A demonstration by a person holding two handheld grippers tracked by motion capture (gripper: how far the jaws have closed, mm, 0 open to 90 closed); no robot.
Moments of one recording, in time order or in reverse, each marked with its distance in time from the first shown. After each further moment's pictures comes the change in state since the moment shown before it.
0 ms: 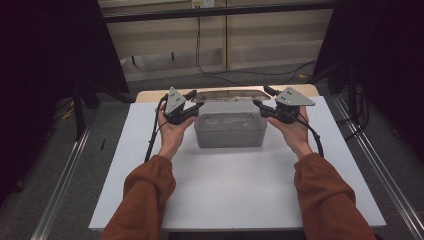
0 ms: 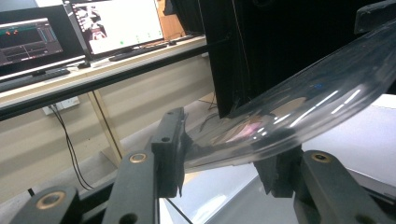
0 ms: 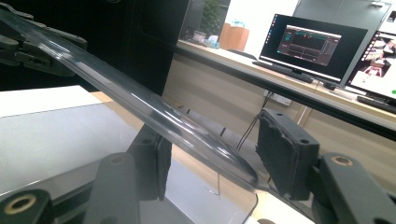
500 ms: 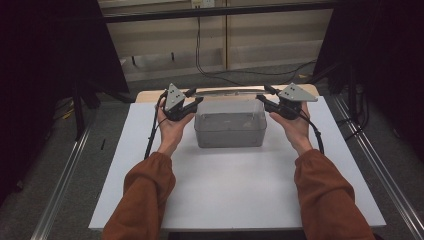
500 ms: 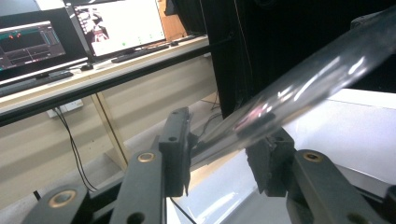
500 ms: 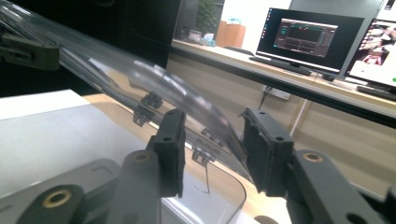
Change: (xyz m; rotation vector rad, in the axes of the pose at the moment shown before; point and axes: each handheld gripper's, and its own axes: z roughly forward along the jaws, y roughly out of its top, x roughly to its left) left arm 0.008 0.003 0.005 -0.010 0.010 0.008; right arm -0.017 -0.007 0.008 0.000 -0.002 0.052
